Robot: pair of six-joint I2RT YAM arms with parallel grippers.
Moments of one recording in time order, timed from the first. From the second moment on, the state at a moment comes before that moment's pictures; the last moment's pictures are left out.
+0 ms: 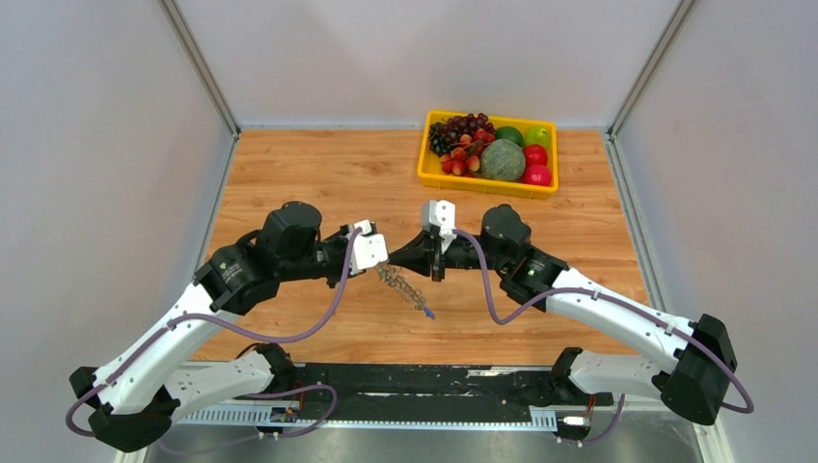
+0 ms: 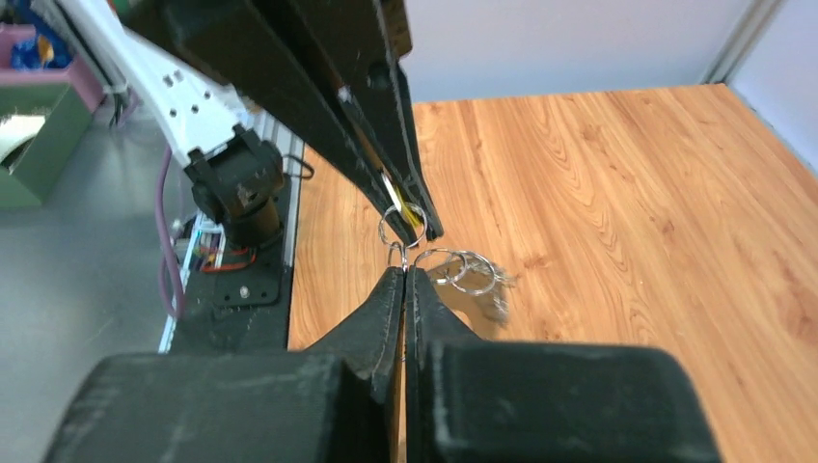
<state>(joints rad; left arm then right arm) -0.83 0.90 1.17 -0.82 0.26 0.56 0.91 1.14 0.88 0.25 -0.58 -0.04</state>
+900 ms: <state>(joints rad) -0.84 0.74 0.76 -0.33 0.29 0.63 0.91 1.02 0.52 0.67 -0.42 0.22</state>
